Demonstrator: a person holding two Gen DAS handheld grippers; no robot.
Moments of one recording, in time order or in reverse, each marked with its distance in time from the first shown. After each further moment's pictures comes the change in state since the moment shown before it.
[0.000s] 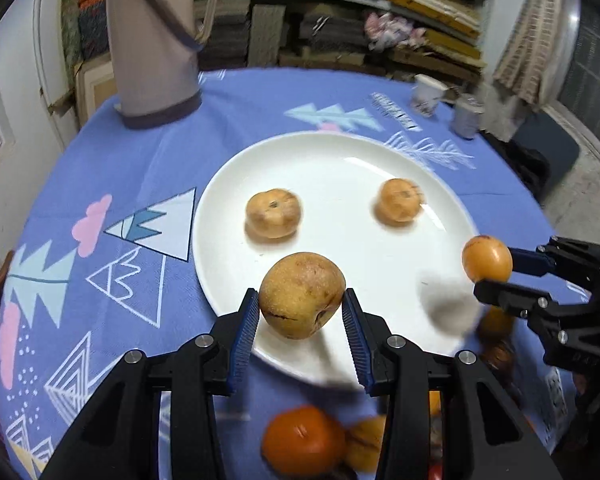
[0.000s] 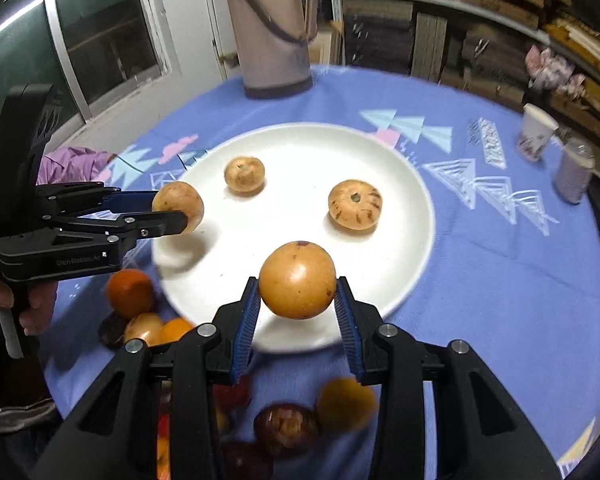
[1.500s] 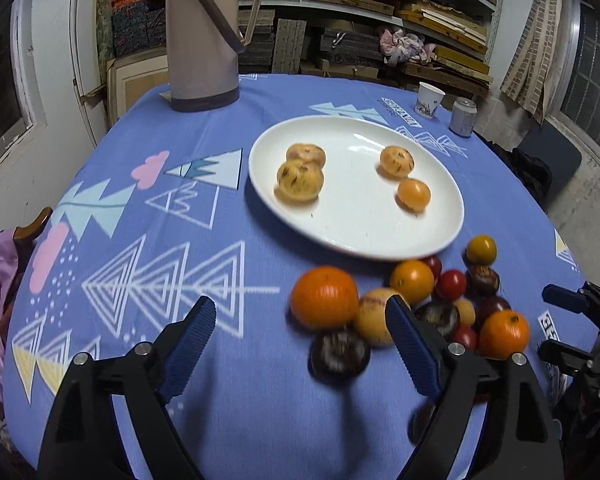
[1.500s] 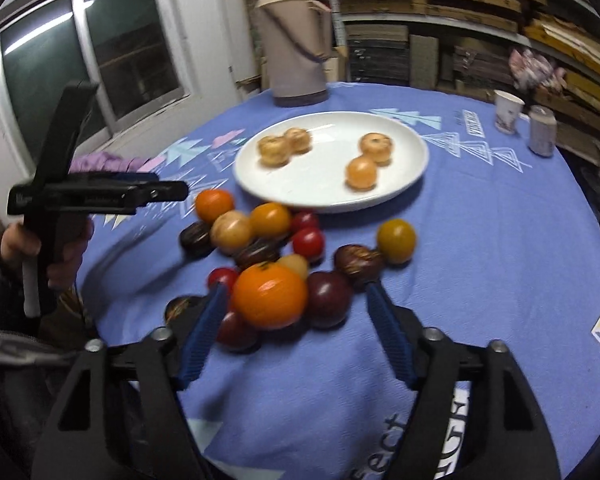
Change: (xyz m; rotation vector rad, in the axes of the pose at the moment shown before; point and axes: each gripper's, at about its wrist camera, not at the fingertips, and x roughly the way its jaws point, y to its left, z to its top) left arm -0.082 0.004 -0.094 -0.032 -0.069 0.038; right arm -0.095 0.061 -0.135 0.008 -0.141 0.037
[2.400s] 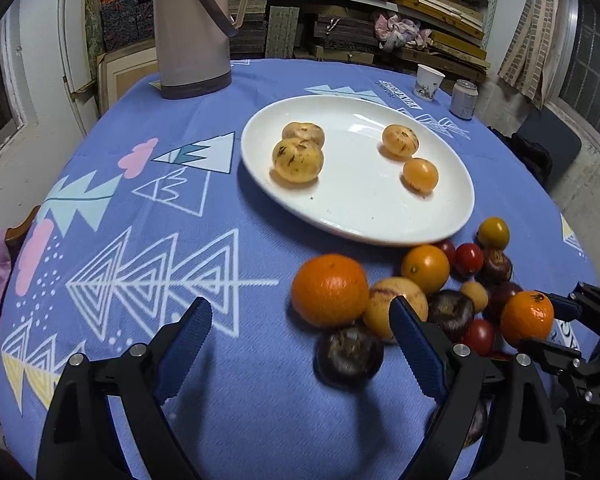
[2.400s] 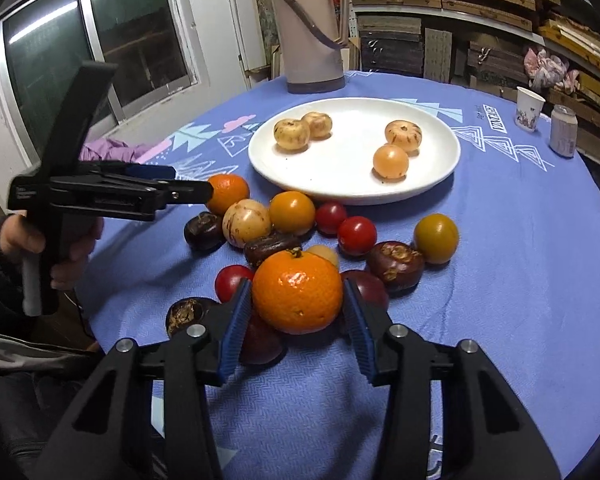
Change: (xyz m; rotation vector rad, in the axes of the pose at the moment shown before) left arm 0.027 0.003 0.000 0.021 0.047 -0.015; right arm 0.031 0.005 0.005 0.002 0.027 0.022
